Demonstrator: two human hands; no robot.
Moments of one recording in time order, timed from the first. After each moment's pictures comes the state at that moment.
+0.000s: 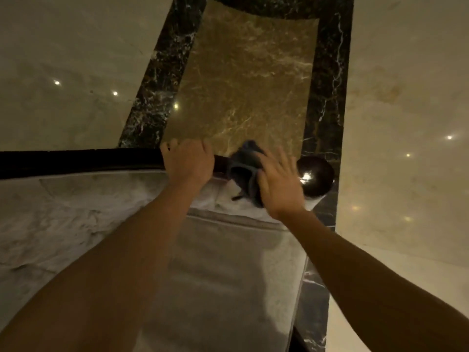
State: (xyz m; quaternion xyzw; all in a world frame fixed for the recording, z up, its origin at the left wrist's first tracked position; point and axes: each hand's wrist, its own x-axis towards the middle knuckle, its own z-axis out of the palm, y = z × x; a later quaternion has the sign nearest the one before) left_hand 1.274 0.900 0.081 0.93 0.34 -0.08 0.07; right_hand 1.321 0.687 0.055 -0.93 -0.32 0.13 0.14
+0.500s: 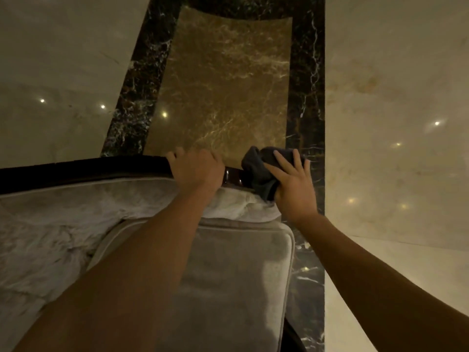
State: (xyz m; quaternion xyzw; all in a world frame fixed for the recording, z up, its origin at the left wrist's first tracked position) left_hand 1.307 0.822 0.075 0.94 0.32 -0.05 0.04; right_hand 1.349 0.608 0.053 -0.95 -0.27 0.08 0.16
